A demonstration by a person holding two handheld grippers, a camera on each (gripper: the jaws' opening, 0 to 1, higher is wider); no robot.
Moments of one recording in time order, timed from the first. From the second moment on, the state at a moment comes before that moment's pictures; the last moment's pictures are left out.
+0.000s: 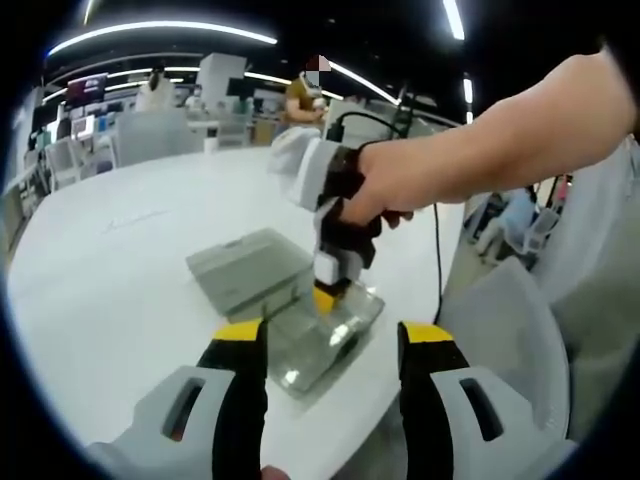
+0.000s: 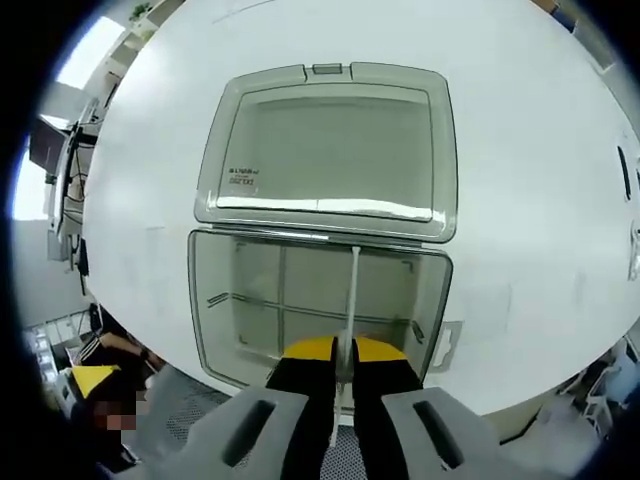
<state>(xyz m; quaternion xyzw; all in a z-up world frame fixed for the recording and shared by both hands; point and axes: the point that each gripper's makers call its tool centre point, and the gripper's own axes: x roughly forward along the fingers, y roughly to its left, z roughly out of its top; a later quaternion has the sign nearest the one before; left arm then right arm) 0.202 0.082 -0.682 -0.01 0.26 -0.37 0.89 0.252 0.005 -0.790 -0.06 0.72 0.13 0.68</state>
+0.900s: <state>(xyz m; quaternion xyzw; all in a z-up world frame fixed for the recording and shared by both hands) 0.202 0.083 -0.683 -0.01 0.26 -0.37 0.89 0.250 0.005 -0.800 -0.08 0.71 0.14 0.68</state>
